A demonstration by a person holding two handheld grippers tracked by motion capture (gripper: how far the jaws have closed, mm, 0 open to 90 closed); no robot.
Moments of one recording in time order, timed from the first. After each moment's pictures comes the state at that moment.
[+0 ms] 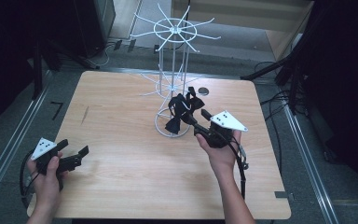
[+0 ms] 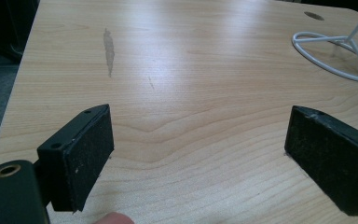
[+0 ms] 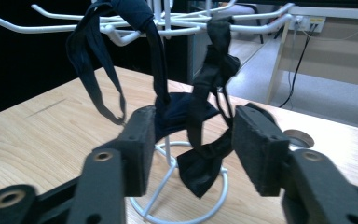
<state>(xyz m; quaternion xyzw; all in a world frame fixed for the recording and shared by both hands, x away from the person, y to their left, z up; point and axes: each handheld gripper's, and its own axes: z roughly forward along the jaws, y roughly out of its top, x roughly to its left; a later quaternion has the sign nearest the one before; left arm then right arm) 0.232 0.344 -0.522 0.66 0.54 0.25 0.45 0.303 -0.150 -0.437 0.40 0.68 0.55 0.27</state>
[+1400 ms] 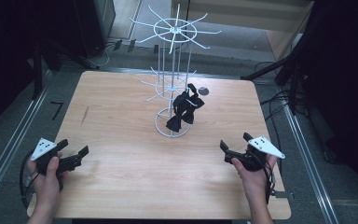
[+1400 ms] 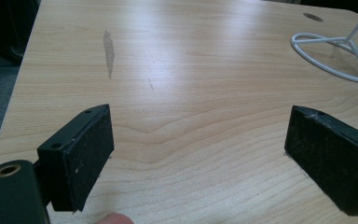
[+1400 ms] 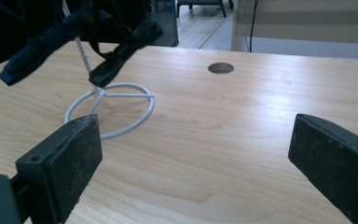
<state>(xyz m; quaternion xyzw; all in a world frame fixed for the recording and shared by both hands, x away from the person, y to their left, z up) 0.232 0.344 -0.522 0.66 0.54 0.26 0.46 0.262 -0.253 -0.490 0.48 0.66 0.52 0.27</state>
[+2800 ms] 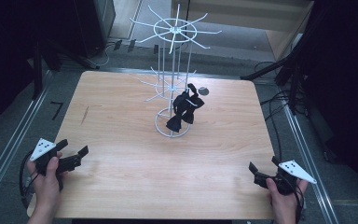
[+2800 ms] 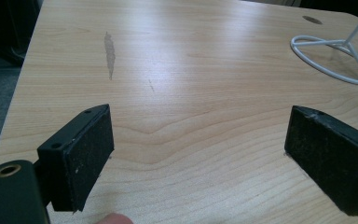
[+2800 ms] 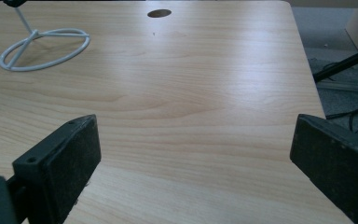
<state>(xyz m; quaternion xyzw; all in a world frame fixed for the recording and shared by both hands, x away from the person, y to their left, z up) 0.231 0.345 -0.522 0.65 0.54 0.26 0.46 0.213 -0.345 -0.534 0.53 0.65 0.47 0.28</state>
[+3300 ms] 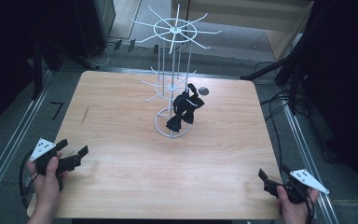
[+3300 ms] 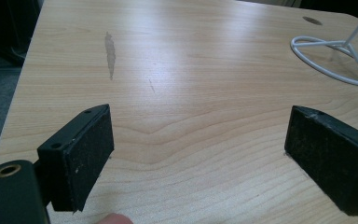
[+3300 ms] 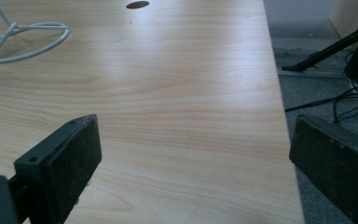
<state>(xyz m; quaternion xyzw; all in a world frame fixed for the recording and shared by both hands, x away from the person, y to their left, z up) 0.231 0.345 -0.522 0.65 0.54 0.26 0.46 0.191 -0.373 -0.541 0.55 0.64 0.46 0.28</state>
